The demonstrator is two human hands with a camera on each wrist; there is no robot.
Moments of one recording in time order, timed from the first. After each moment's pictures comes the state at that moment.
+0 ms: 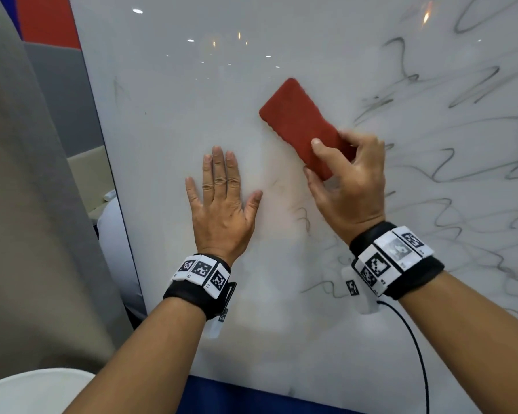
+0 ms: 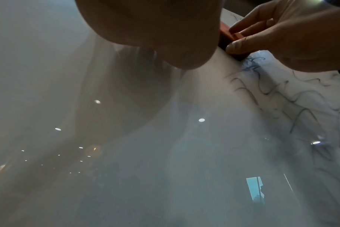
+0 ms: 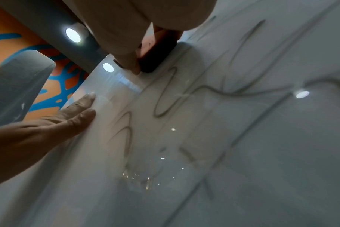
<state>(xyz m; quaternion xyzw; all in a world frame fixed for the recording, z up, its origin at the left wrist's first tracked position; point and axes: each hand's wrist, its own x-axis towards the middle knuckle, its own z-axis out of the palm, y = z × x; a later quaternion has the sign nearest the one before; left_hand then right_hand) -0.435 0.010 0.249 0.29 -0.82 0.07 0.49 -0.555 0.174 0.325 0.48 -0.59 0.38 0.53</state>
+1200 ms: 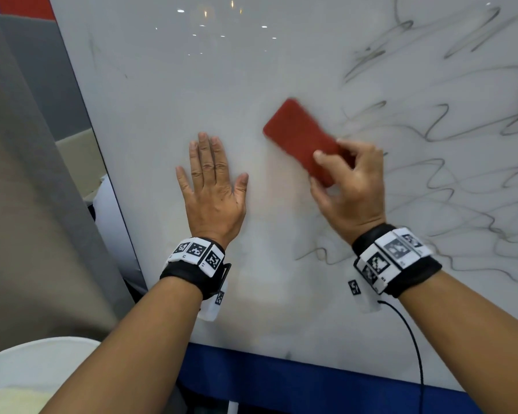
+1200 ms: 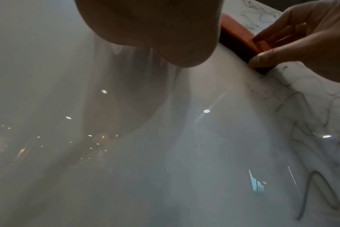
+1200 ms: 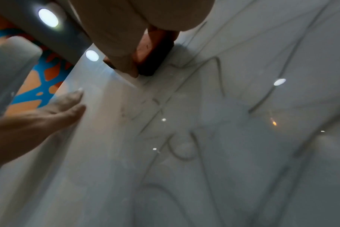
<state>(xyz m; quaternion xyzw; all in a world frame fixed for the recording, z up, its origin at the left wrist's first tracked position) -0.433 0.021 0.221 0.32 -0.81 0.05 0.48 -0.561 0.204 0.268 0.50 -0.62 0.36 0.49</state>
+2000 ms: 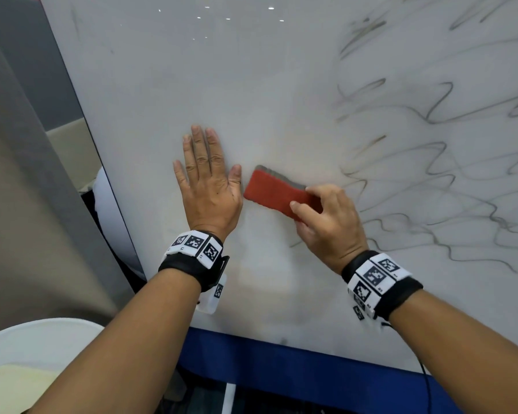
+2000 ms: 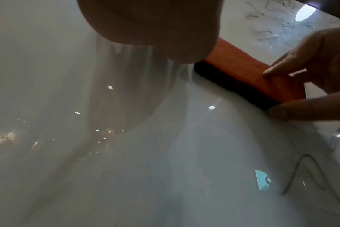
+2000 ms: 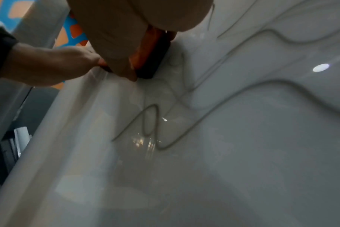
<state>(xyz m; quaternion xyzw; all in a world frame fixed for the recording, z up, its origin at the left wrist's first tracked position) -0.439 0.034 0.207 0.35 -0.80 0.04 0.49 -0.566 0.213 0.191 0.58 -0.61 0.27 0.47</state>
